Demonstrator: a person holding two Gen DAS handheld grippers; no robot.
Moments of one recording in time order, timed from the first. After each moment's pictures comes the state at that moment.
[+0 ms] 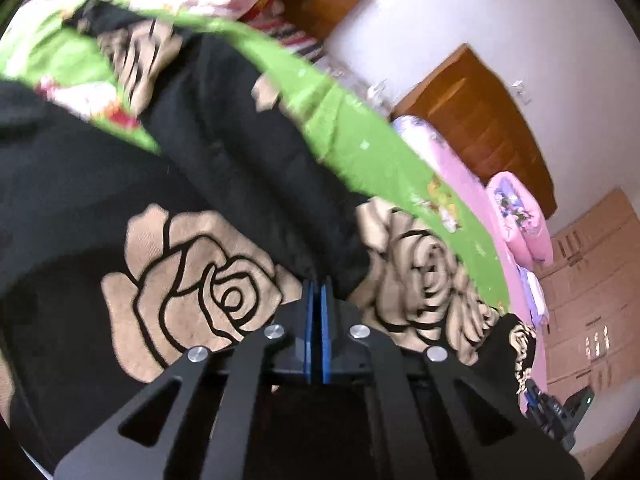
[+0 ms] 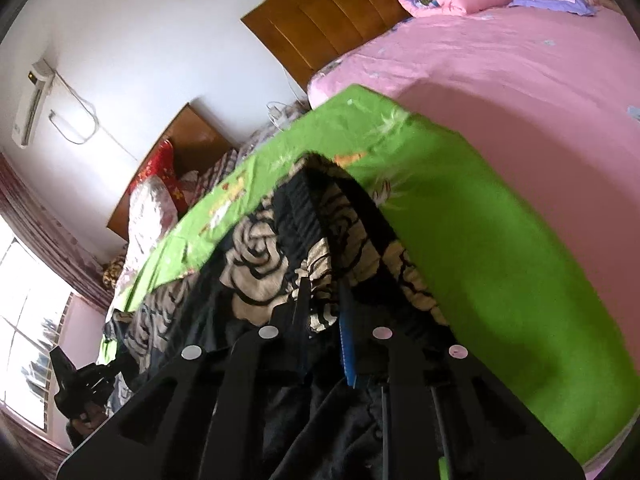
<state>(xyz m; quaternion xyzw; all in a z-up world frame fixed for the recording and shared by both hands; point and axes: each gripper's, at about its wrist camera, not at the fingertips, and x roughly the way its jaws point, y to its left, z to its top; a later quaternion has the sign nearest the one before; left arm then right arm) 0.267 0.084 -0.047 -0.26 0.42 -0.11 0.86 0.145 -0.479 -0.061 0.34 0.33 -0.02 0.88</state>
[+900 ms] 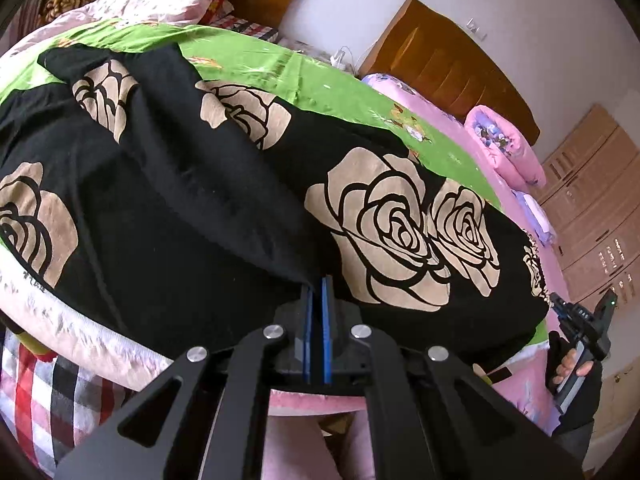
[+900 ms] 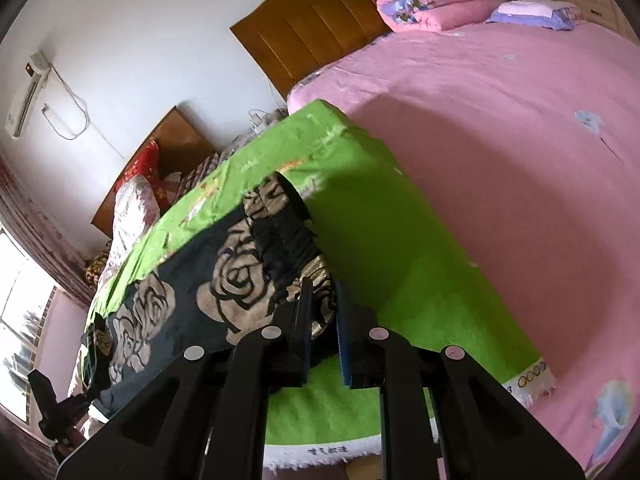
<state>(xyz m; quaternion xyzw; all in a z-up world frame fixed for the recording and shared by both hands) 0.159 0.082 -0.043 -0.15 0.45 -0.16 0.86 0.073 -0.510 -0.055 0.32 0.33 -0.06 0.89</state>
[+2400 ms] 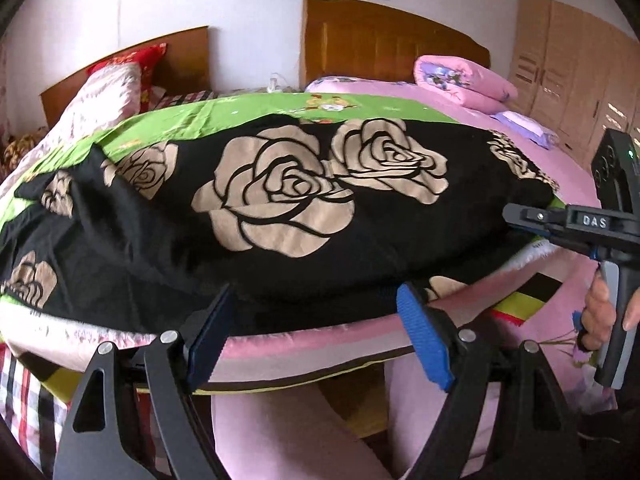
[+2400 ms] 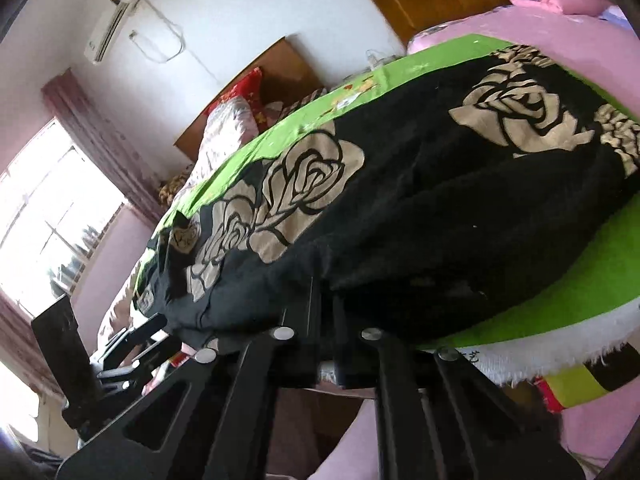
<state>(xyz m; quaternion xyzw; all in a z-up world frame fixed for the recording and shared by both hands) 0.079 -0.015 -0.047 0.07 0.36 -0.21 0.91 0.071 -0.330 -0.078 0.29 0.35 0.14 0.88</state>
